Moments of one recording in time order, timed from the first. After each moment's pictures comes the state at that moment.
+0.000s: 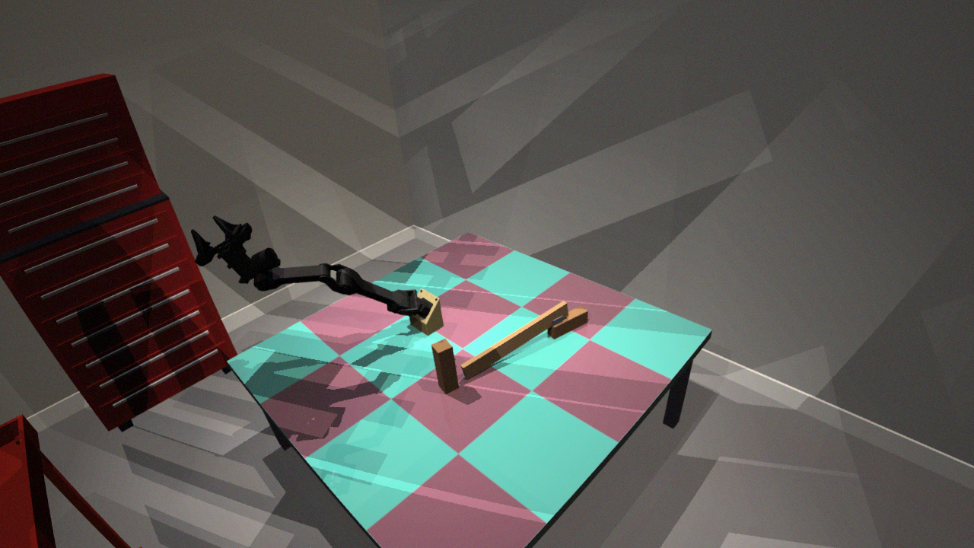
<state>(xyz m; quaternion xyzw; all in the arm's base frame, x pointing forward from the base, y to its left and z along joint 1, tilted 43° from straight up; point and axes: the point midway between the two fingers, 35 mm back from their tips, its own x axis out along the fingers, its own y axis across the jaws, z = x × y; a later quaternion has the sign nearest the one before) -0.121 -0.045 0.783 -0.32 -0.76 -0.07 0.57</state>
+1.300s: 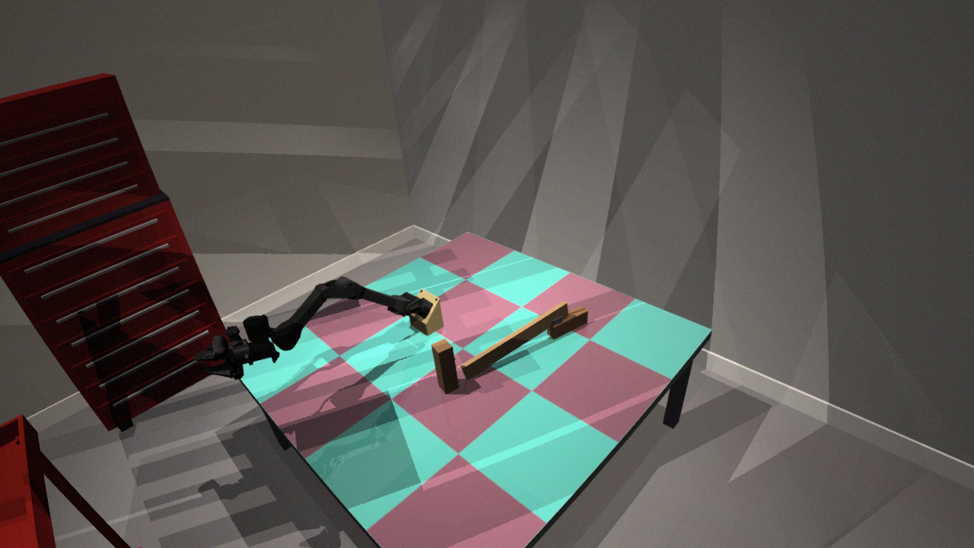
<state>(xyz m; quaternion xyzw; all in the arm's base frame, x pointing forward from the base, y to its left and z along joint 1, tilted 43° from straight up) -0.030 -0.370 0.667 0.08 -0.69 -0.46 0.55</state>
